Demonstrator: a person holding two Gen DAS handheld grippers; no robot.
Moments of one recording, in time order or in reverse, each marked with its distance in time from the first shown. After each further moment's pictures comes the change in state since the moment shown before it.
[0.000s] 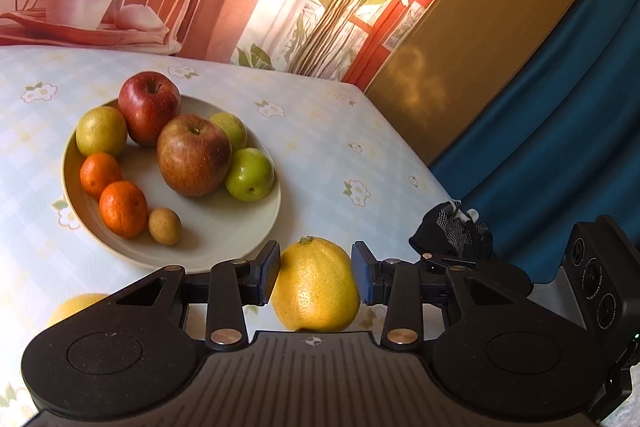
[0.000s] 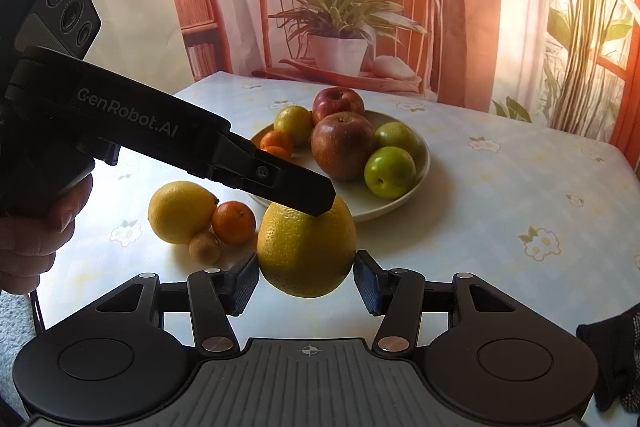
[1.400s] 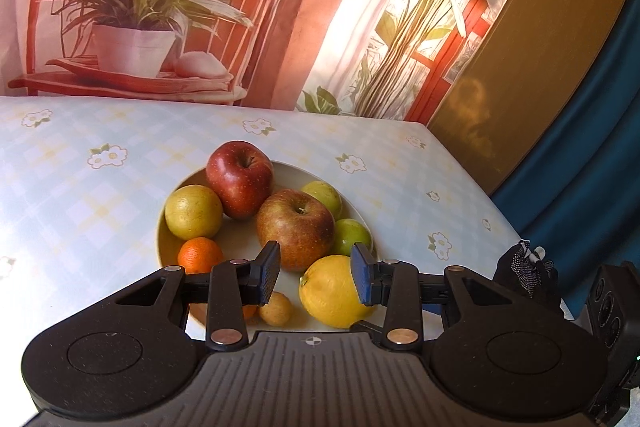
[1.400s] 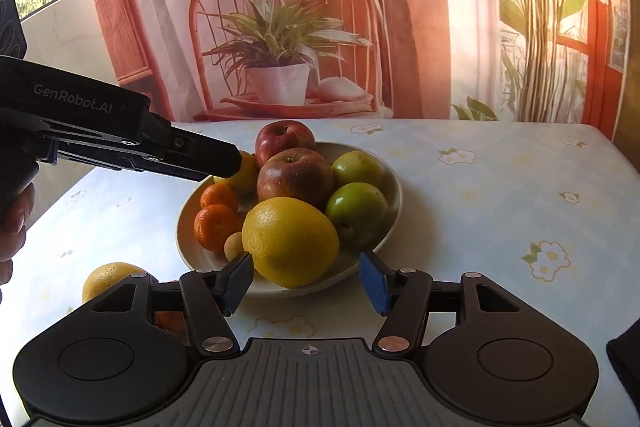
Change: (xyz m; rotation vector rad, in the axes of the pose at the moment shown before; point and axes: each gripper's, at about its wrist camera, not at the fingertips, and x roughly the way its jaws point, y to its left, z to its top) left arm -0.016 0.035 0.040 0.029 -0.055 0.178; right arm 0.049 -0.015 0.008 0.182 -0.114 -0.114
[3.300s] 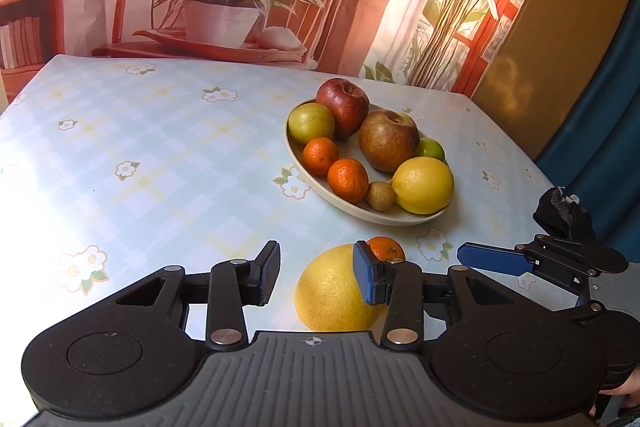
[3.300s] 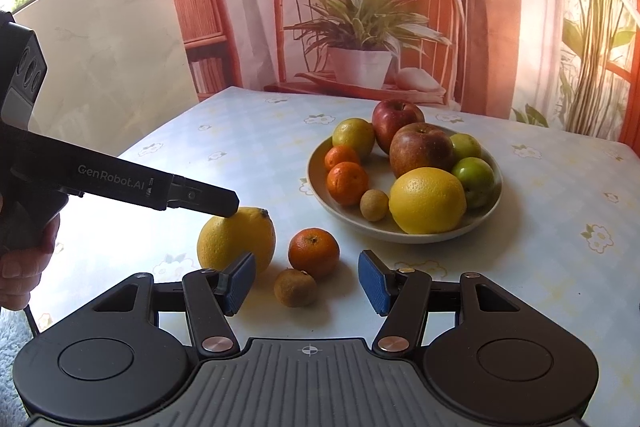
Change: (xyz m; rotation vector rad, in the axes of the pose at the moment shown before) left arm -0.076 0.050 -0.068 0.005 0.025 0.114; right arm -0.037 0.097 -0.027 -0.129 0.060 0.069
